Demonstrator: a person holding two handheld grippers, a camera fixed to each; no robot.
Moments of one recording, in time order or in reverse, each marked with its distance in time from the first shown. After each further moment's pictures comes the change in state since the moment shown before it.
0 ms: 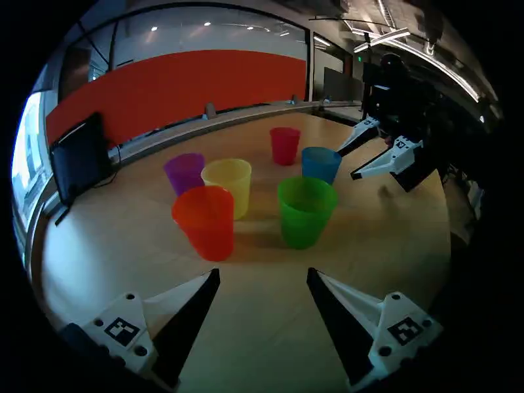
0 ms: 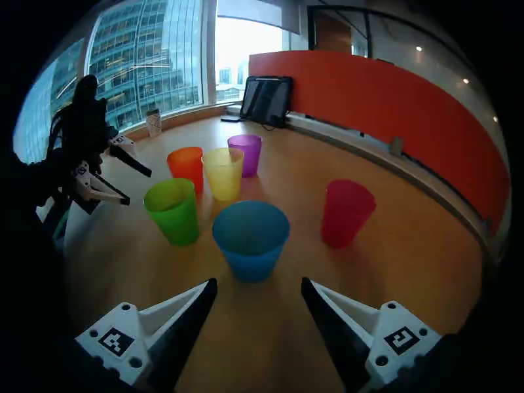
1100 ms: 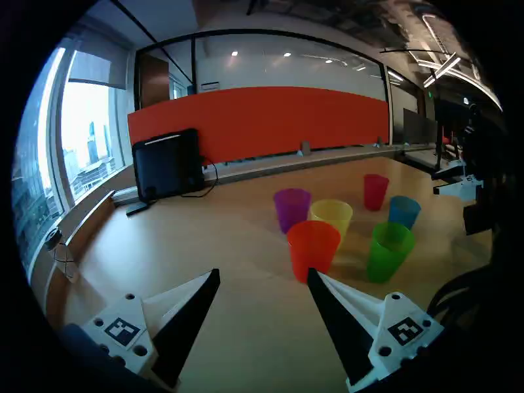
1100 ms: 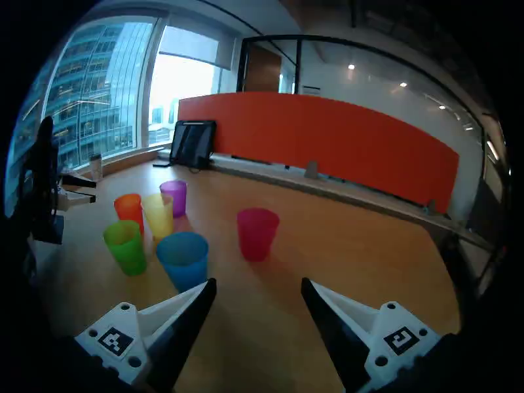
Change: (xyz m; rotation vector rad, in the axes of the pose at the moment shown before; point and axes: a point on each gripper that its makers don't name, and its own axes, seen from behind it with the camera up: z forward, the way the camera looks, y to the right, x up) left arm 0.022 -0.099 -0.052 0.448 0.199 -0.157; right arm 0.022 0.062 -0.070 -0.383 0.232 0.135
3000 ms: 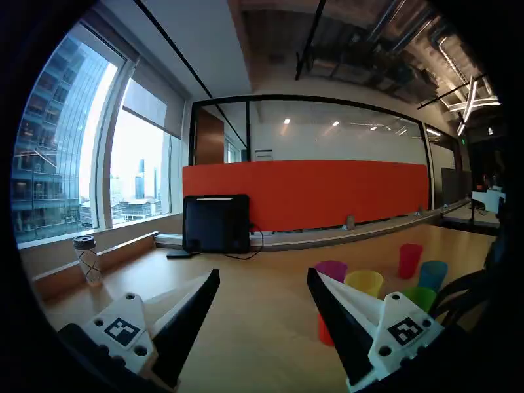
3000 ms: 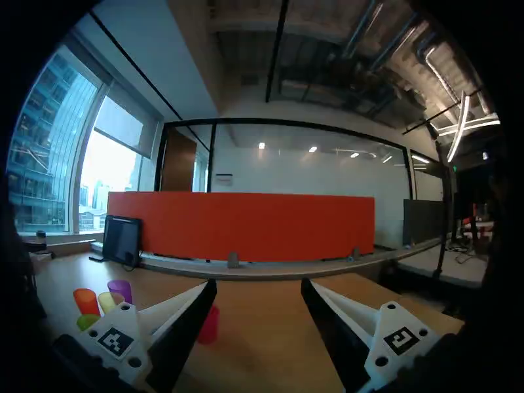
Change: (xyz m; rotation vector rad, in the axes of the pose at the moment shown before) left arm 0.052 -0.028 -0.016 0.263 0.384 -0.100; right arm 0.092 0.045 -0.053 -0.445 0.470 0.135
